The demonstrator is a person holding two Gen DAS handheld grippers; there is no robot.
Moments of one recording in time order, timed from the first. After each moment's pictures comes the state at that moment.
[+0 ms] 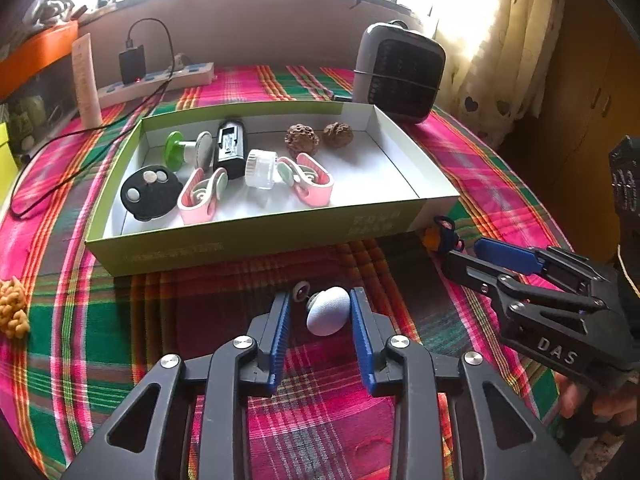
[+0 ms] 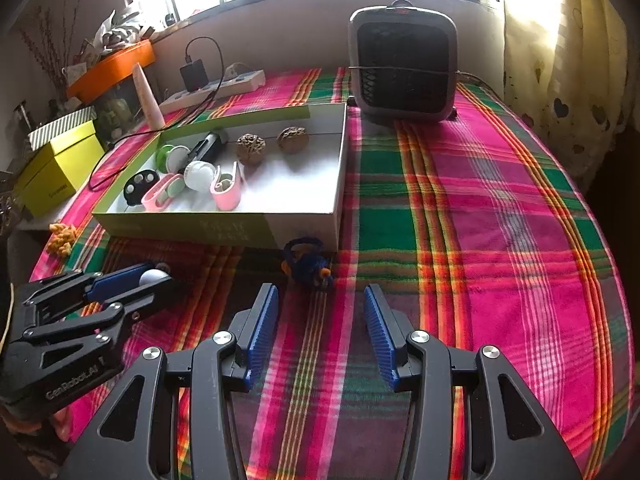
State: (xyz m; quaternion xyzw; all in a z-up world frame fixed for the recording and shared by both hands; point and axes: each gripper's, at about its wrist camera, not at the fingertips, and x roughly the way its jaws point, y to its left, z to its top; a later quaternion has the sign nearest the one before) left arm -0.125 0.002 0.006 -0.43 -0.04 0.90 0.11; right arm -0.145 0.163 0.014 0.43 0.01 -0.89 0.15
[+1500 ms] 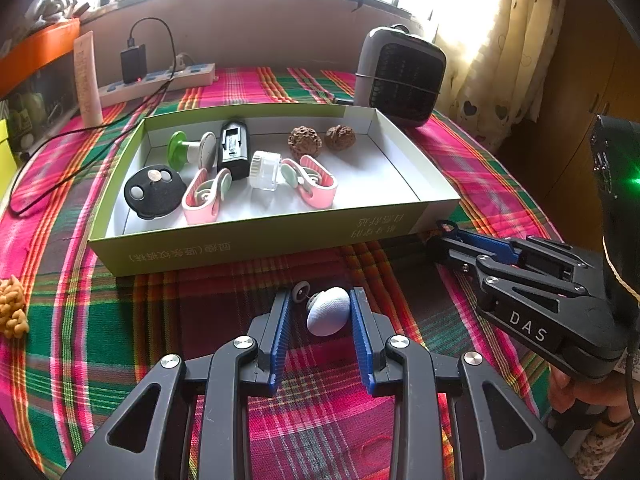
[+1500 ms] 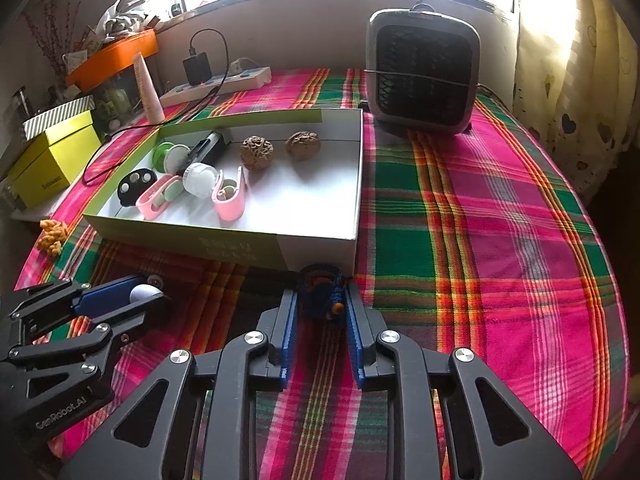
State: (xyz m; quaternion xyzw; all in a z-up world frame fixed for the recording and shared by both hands) left arm -0.124 -0.001 0.005 -0.43 -0.04 0.90 0.11; right arm -0.154 0.149 0.013 0.42 0.03 -0.89 0.15
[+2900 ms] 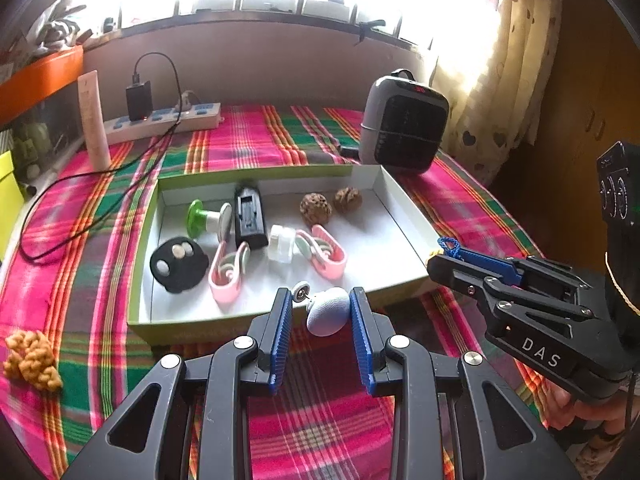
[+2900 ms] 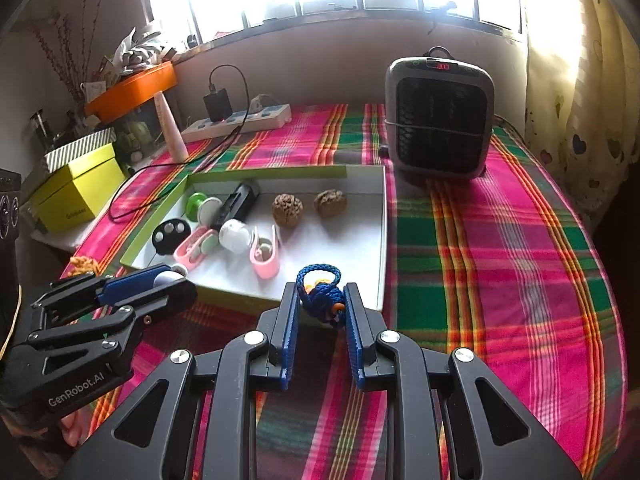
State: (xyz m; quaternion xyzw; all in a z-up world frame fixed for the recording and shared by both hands) left arm -0.145 -0.015 0.040 -0.39 -0.05 0.91 0.11; right arm -0.168 0.142 0.048 0.39 0.01 -0.90 0.18
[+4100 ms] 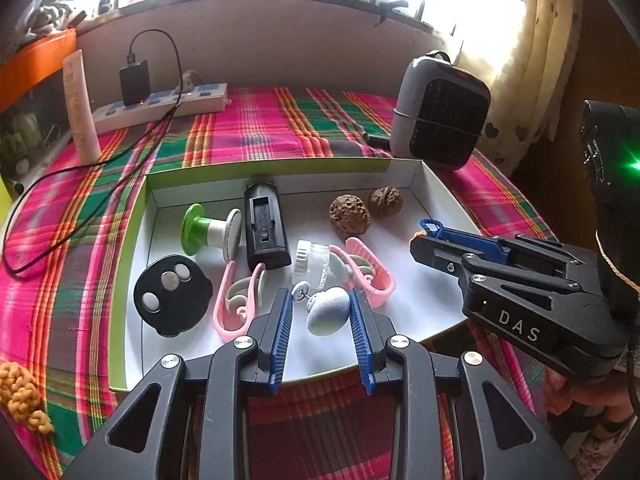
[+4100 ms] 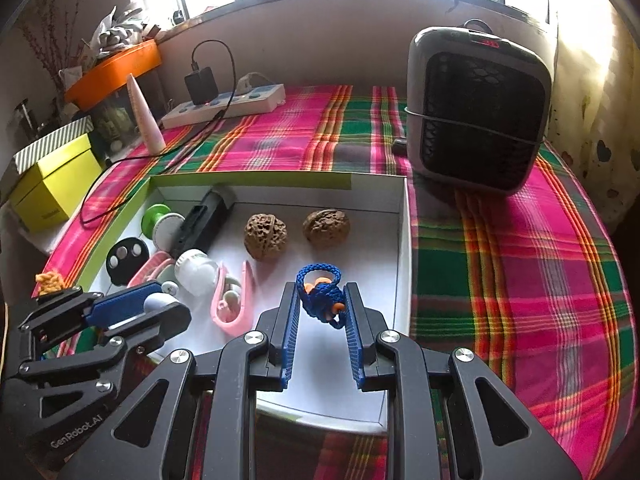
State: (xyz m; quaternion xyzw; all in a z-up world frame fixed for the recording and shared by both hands) left arm -0.192 -0.022 0.016 -0.41 -0.04 0.90 0.09; right arm -0.229 0.123 0.024 0.42 0.03 -0.89 0.19
